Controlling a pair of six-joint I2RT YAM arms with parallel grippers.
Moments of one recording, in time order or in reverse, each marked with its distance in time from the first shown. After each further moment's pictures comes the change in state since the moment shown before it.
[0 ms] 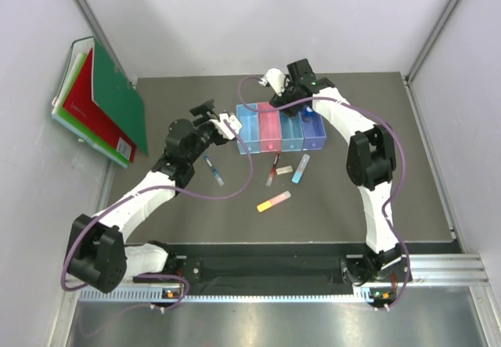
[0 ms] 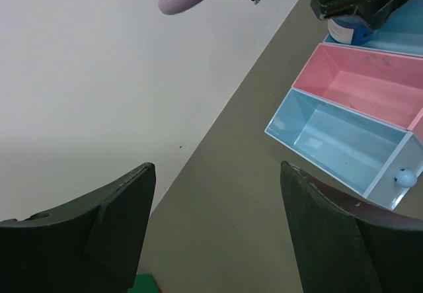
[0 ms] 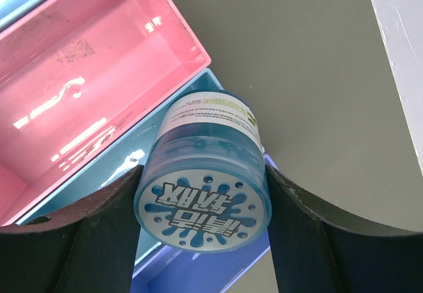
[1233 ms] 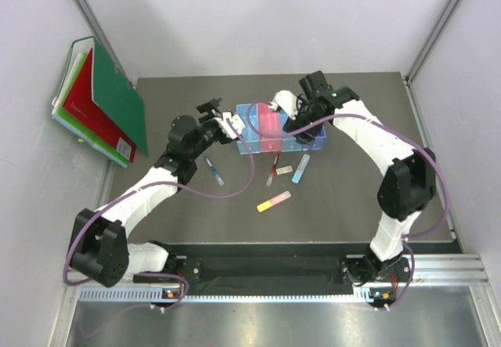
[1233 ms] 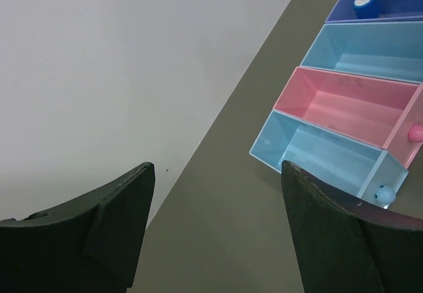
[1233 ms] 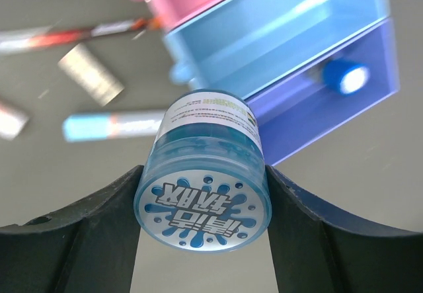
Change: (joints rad) left arm -0.007 0.058 0.046 0.002 0.094 -0.014; right arm 0.056 -0.450 -0.381 -0.279 -0.030 -0.053
